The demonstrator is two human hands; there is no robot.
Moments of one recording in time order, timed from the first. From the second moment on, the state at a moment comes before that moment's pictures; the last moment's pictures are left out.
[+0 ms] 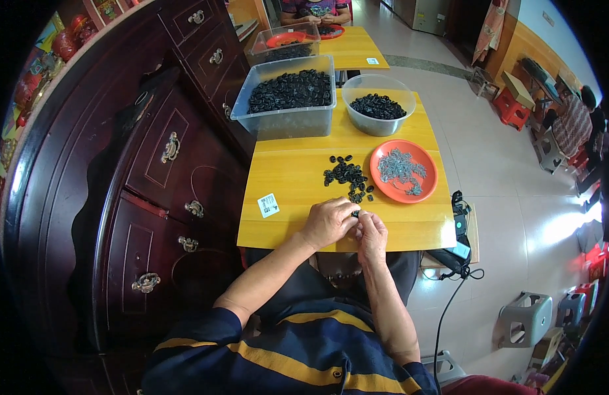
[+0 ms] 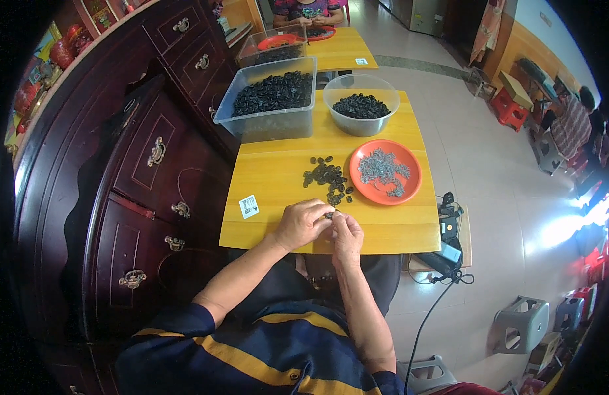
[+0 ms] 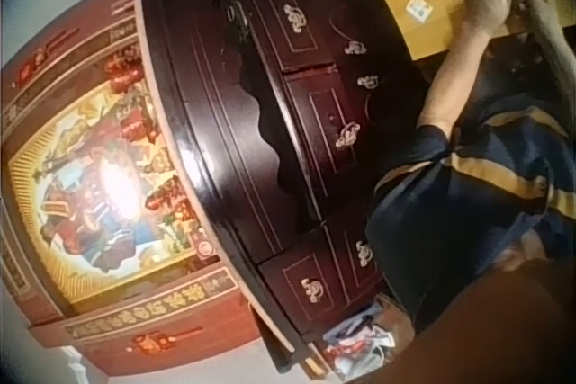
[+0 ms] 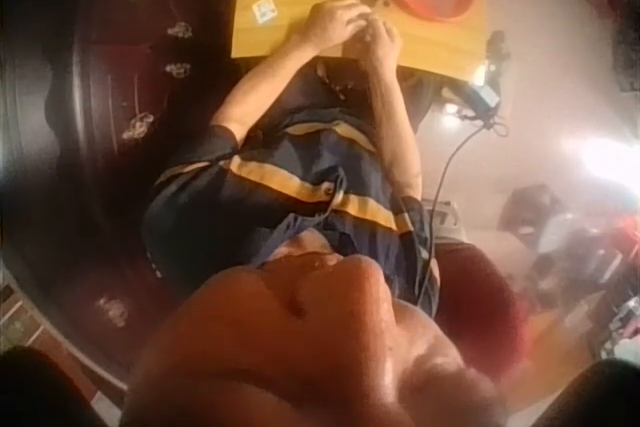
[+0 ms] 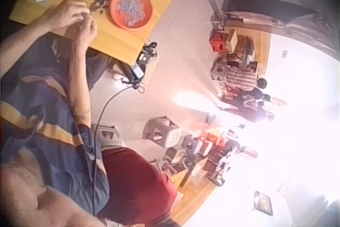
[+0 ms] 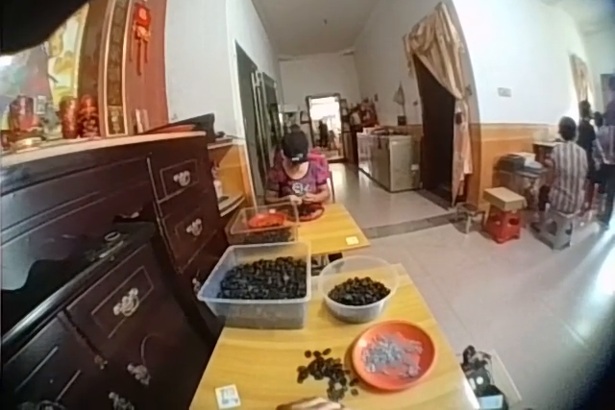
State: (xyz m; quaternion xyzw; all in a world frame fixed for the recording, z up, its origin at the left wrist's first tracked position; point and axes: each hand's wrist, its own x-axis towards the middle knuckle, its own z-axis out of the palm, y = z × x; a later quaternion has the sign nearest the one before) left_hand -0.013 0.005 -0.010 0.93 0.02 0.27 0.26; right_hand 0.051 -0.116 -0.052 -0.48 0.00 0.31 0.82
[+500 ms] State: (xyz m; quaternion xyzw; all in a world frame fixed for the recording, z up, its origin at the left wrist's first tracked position) left_hand -0.014 0.005 -0.010 0.91 0.03 0.28 0.30; right_hand 0.051 -0.116 -0.047 -0.48 0.01 0.32 0.82
